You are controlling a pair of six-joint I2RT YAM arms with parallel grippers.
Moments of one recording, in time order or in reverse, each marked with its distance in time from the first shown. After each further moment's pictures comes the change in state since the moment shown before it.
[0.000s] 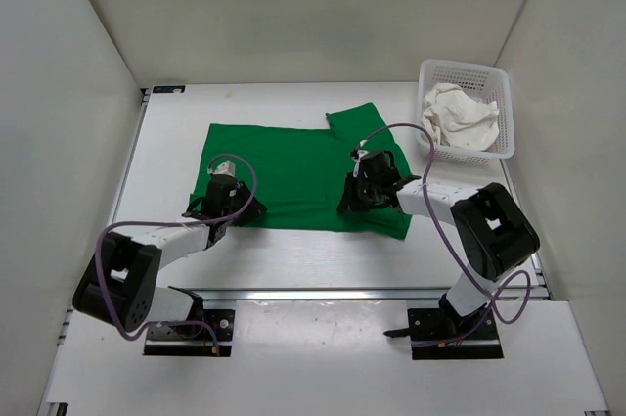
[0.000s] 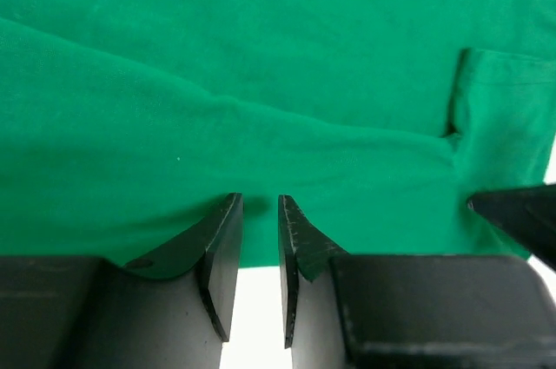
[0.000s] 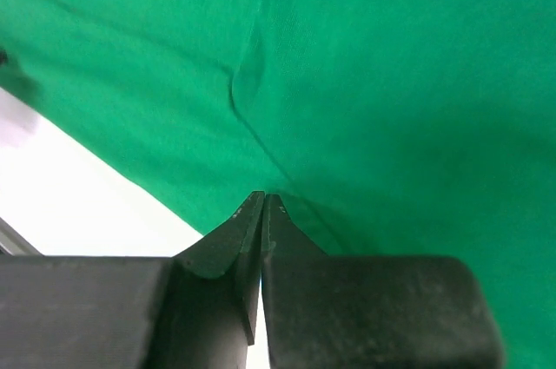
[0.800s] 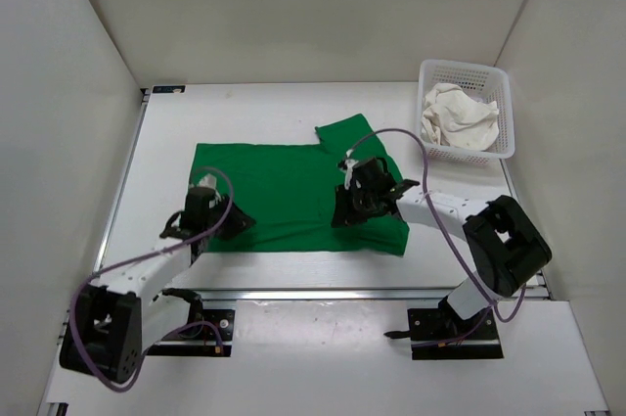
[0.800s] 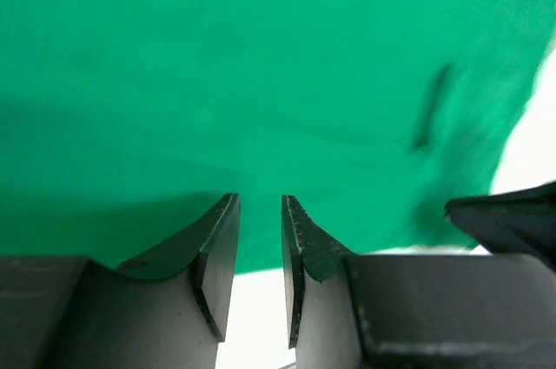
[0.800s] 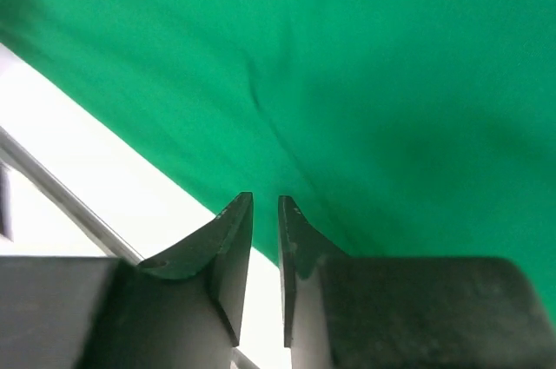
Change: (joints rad) left arm 0.117 -0.320 -0.171 -0.214 0.142 -0.062; right arm 0.115 -0.099 -0.053 -0.140 -0.032 -0.079
